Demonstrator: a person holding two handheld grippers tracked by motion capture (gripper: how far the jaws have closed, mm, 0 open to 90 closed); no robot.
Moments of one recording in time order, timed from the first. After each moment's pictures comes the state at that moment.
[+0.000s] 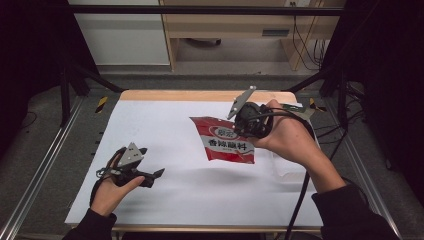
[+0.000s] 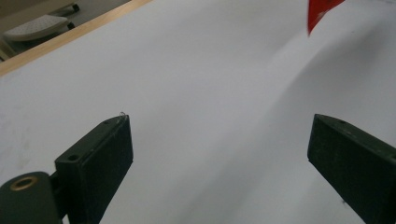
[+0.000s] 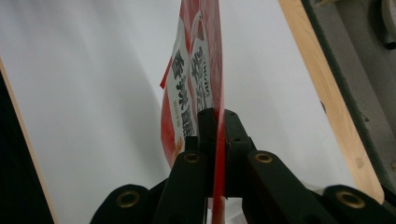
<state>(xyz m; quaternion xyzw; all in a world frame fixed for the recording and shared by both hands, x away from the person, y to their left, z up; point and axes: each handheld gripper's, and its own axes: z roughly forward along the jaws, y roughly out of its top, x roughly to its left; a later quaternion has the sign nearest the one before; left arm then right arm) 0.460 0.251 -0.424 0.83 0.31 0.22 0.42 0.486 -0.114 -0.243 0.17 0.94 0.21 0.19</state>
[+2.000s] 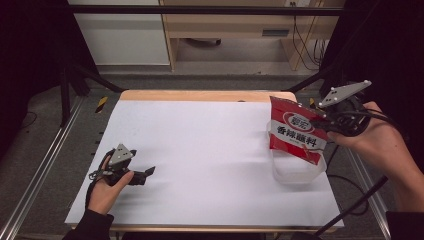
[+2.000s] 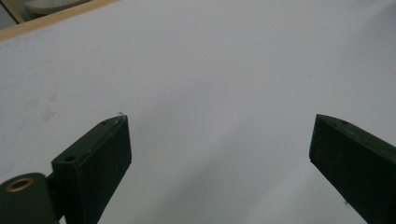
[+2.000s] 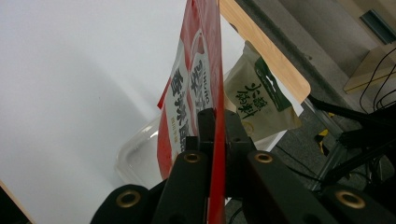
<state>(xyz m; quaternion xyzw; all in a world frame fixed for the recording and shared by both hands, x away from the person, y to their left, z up) 0.468 0.274 -0.444 0.81 0.36 0.22 0.41 0.466 -0.286 -0.226 0.32 0.88 0.23 0.25</state>
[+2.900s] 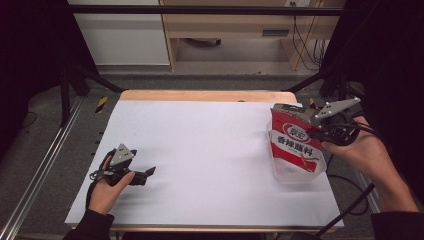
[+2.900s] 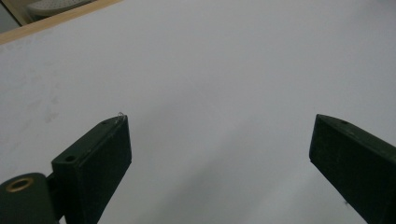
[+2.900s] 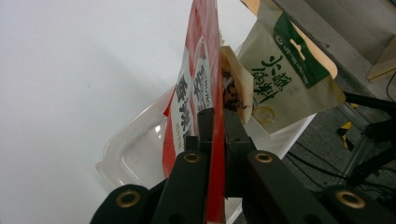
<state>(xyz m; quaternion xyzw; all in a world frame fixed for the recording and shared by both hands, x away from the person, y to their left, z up) 0.468 0.273 -0.443 0.81 0.36 0.23 0.41 0.482 -0.304 -0.285 0.34 0.88 0.24 0.23</state>
